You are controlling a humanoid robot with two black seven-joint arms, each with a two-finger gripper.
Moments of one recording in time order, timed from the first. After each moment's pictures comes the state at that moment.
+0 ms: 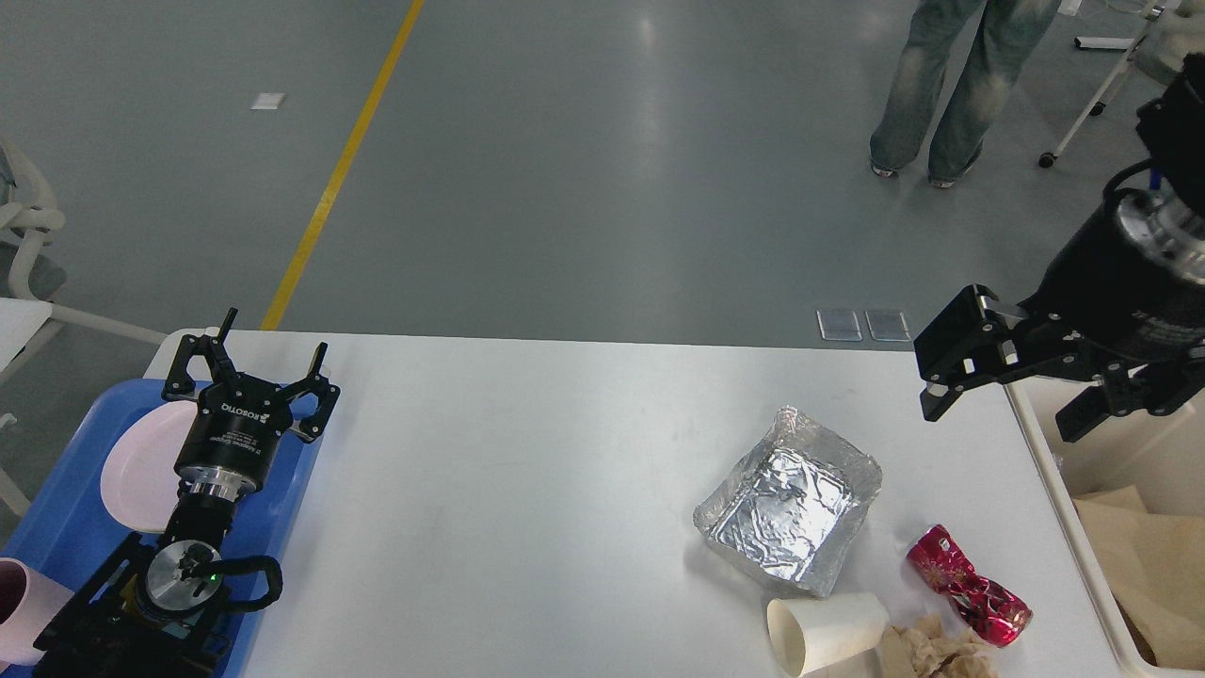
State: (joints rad) left arm -0.31 0.16 -1.38 -0.72 0.21 -0.61 -0.24; right arm 2.55 -0.42 -1.39 1.68 0.10 0.92 -0.23
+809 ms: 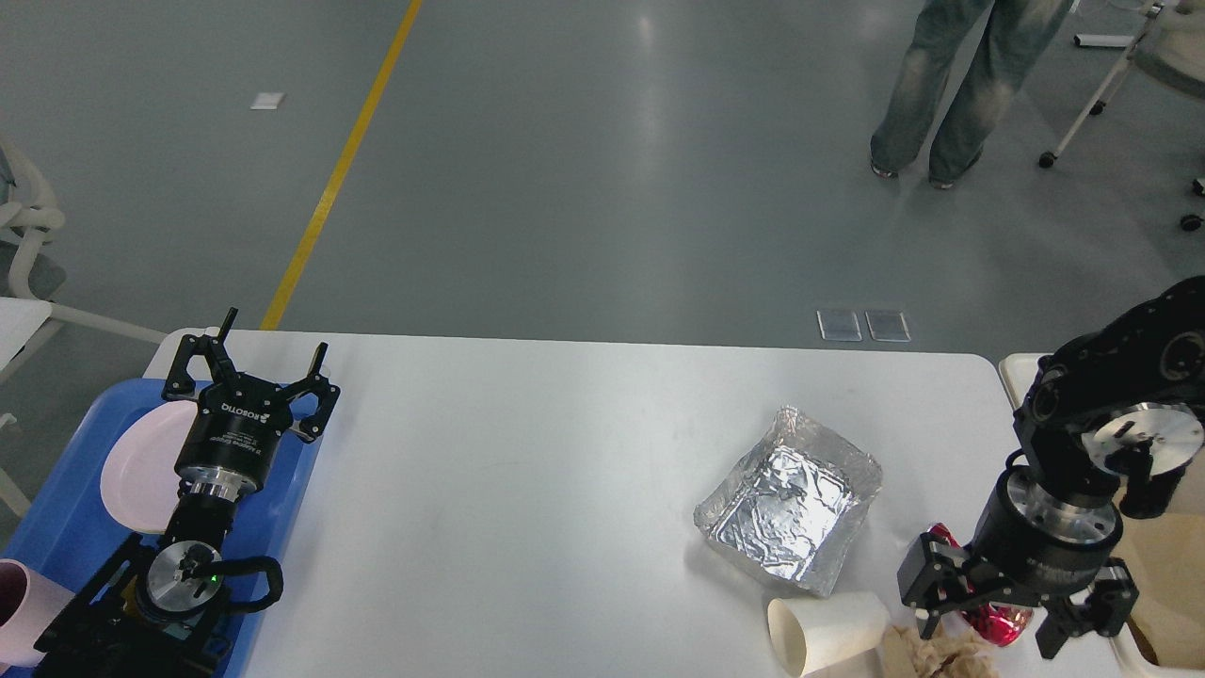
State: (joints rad) left arm -0.31 0.16 -1.38 -0.72 0.21 -0.61 -0.24; right arm 1.85 -0.37 -1.31 1.68 -0.02 0.49 -0.24
